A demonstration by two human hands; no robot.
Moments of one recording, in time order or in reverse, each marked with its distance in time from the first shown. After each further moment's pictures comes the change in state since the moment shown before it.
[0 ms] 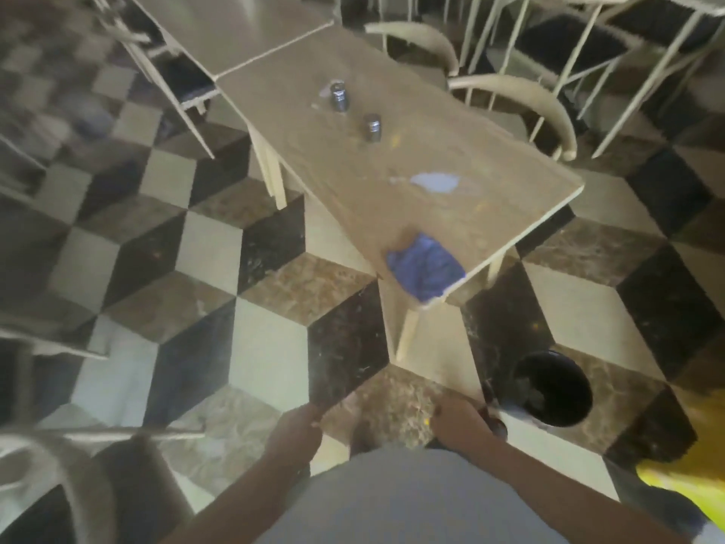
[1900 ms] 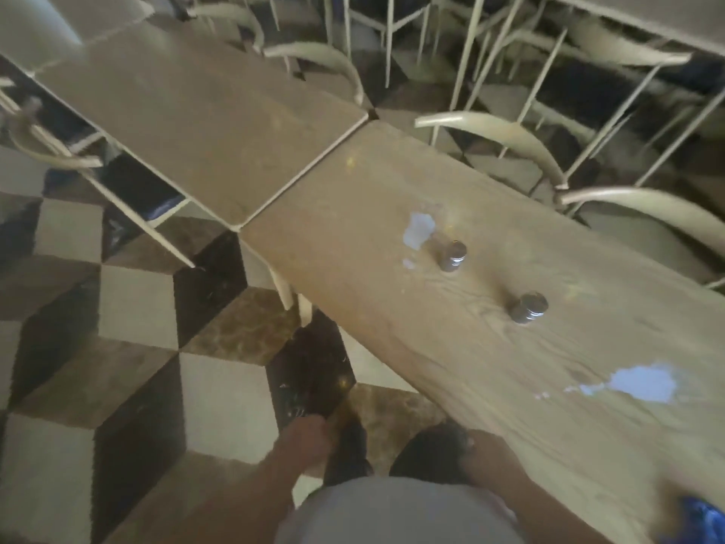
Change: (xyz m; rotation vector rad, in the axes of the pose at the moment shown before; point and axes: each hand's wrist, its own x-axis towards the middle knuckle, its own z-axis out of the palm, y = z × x) left_hand 0.600 0.039 -0.504 0.493 -0.351 0.211; right_hand 0.384 -0.483 -0.227 0.101 0.006 0.268
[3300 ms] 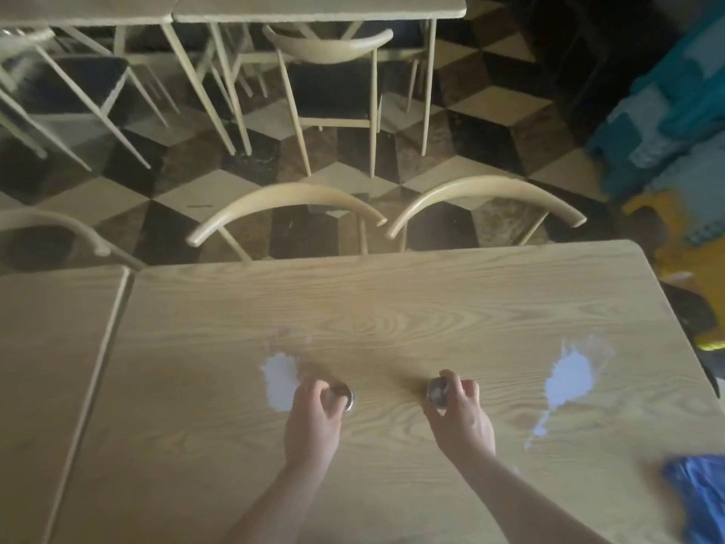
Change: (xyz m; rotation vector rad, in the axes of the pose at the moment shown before) left_hand 0.217 0.306 -0.182 -0.103 0.397 0.607; right_hand 0.127 0.009 -0.199 0.818 0.661 0.491
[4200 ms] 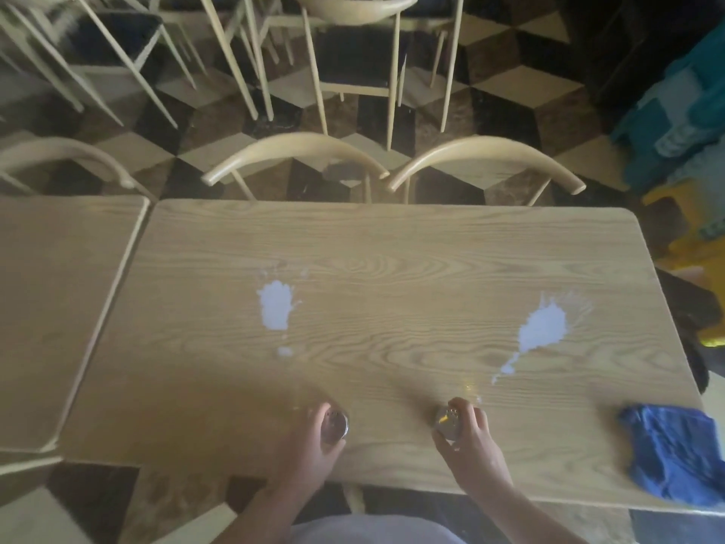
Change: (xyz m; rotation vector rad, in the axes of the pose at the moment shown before) left_hand -0.174 -0.050 0.023 0.193 -0.228 0.019; right_hand -0.099 0.151 0.013 0.022 -0.144 -0.149
